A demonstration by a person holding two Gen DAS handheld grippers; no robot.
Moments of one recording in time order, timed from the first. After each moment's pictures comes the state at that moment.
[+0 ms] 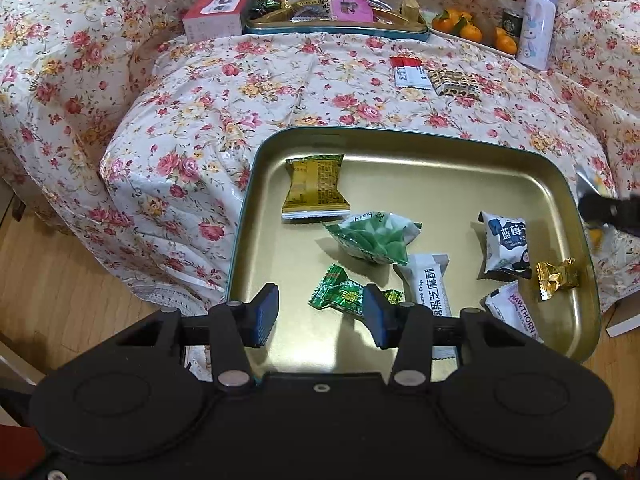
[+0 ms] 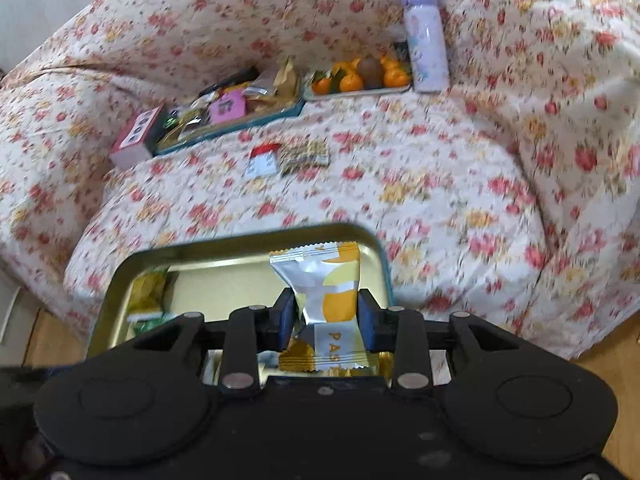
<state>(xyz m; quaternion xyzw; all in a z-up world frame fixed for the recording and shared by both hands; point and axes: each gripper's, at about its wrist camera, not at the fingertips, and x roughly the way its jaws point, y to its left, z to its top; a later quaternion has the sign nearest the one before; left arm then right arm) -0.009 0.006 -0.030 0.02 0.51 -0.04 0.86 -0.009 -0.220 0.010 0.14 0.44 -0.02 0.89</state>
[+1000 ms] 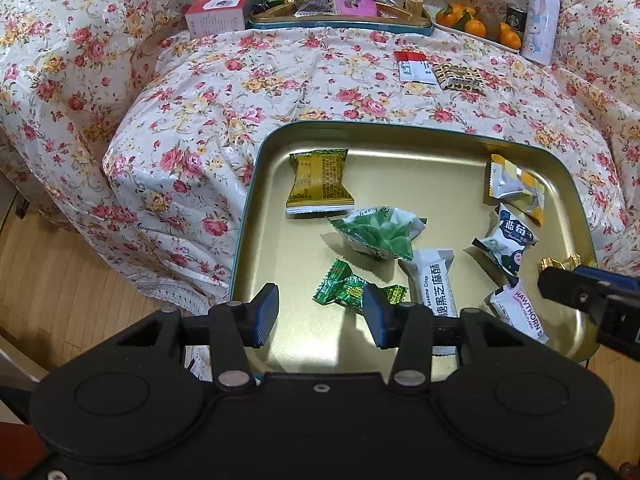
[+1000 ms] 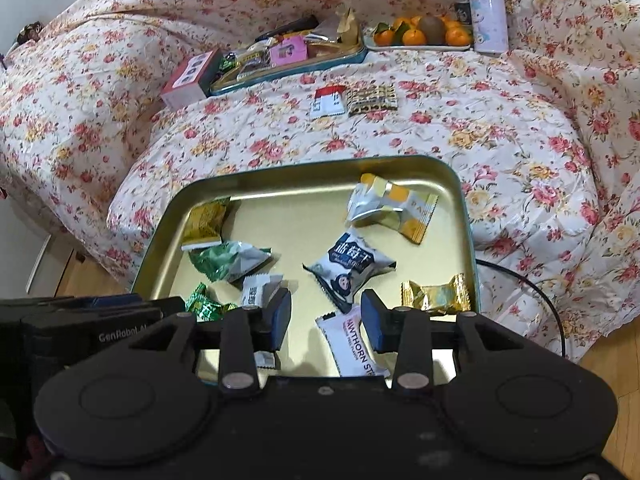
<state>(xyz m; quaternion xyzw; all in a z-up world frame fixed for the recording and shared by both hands) -0.008 0.005 -0.031 0.03 0.52 -0.04 0.86 -0.033 -0.183 0.008 0.13 0.50 0.06 0.85</state>
